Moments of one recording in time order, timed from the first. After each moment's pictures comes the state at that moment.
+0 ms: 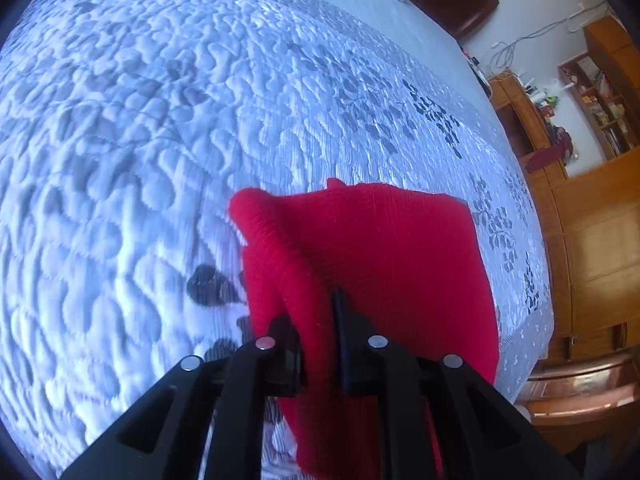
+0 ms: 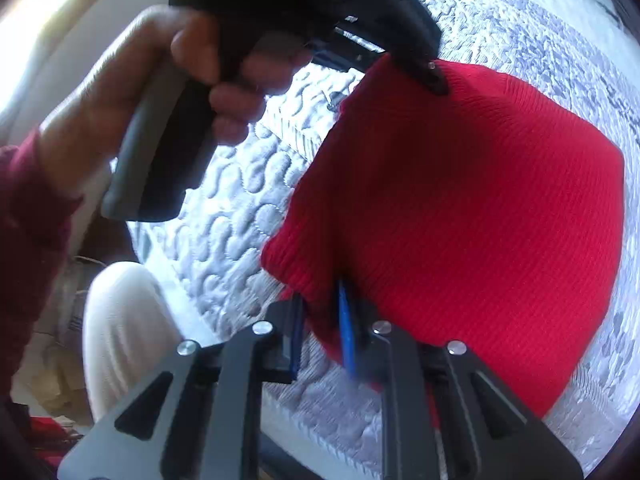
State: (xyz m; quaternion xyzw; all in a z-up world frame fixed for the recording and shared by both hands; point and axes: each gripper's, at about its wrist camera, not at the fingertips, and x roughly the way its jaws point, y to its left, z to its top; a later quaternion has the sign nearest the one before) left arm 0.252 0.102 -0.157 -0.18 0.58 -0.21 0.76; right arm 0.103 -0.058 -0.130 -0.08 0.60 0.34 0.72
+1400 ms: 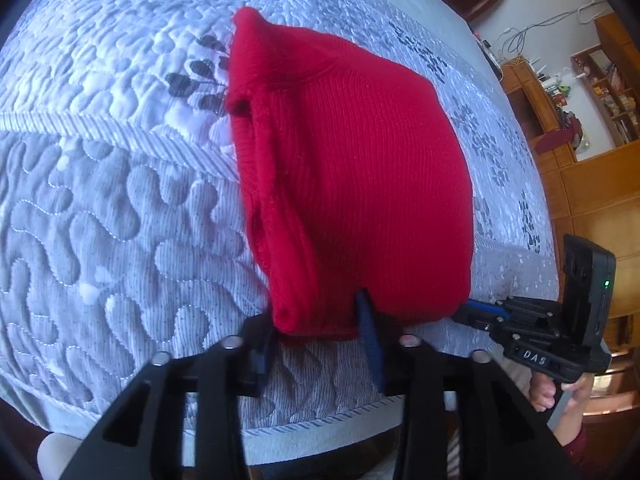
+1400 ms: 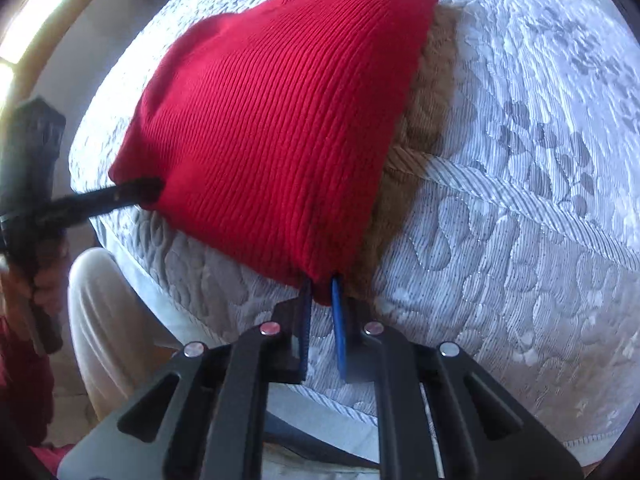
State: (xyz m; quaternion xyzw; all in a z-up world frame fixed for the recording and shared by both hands) left arm 0.082 0.057 -0.154 -0.17 0.61 -0.18 0.75; right arm 0.077 -0.239 -0.160 0.02 0.65 0.23 0.72
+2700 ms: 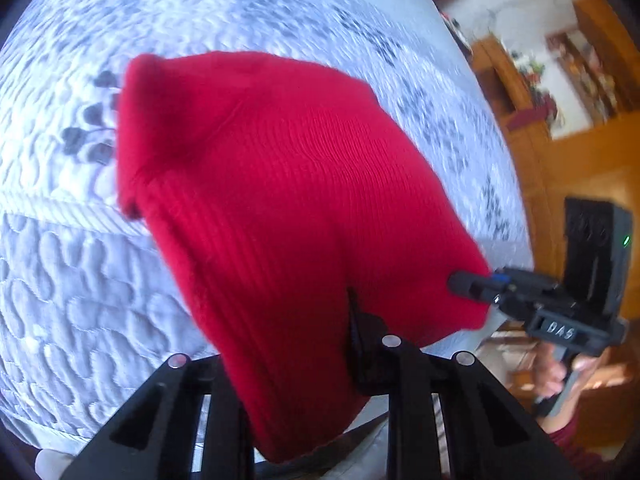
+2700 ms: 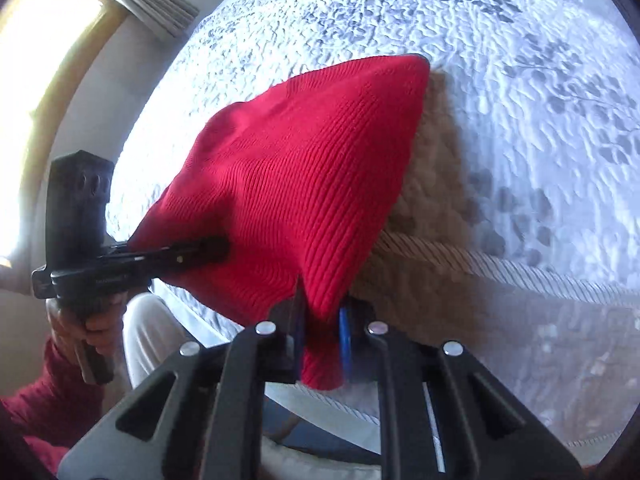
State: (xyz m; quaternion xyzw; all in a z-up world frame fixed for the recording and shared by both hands) left arm 0.108 -0.002 -0.136 -0.16 0.62 -0.24 0.73; right arm 0.111 -0.271 -0.102 0.08 0.63 0.24 0.73
